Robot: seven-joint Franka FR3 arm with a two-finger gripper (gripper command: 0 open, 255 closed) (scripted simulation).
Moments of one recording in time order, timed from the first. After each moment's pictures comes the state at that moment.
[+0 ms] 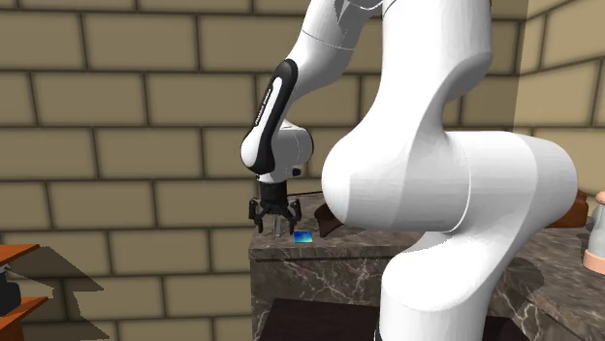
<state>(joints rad) 0.15 0.24 0.44 -2.36 -0.33 2.62 0.88</state>
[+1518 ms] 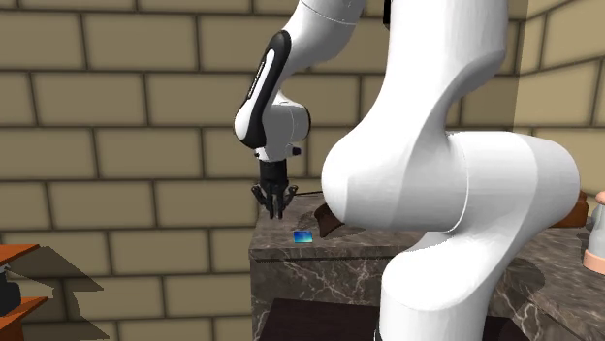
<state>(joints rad) 0.11 0.10 0.49 -2.35 -0.18 2.49 0.77</state>
